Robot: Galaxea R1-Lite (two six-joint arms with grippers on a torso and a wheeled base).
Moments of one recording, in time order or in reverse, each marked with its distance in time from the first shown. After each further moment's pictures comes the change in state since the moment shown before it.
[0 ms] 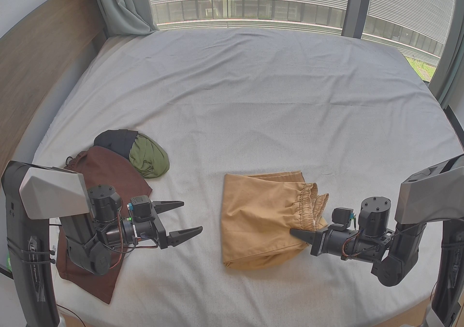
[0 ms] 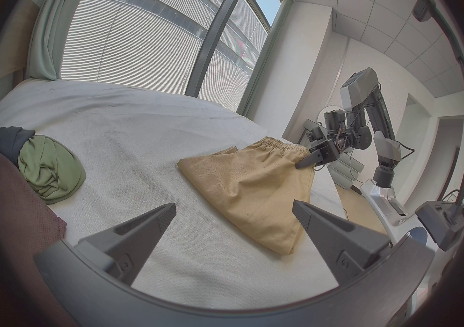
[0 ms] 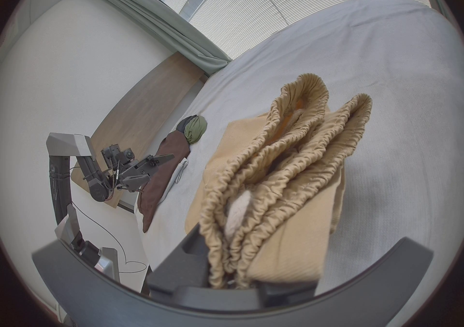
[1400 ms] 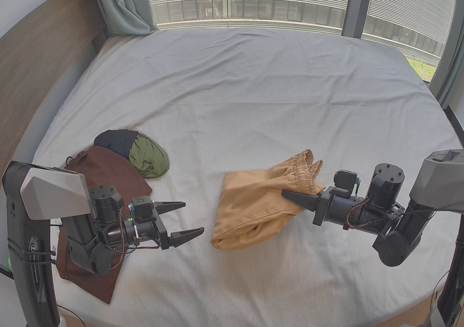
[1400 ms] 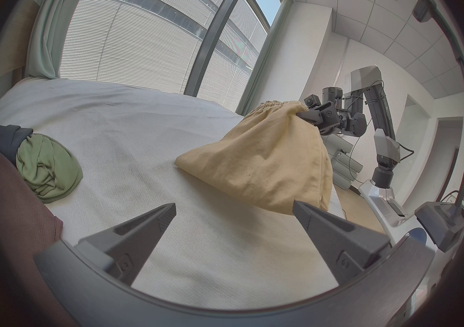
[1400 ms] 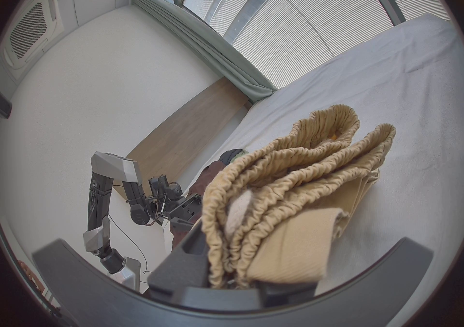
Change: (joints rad) left arm -0.008 0.003 -0.002 0.000 0.000 -0.006; right arm -0.014 -0.127 -0.172 0.002 0.201 0.007
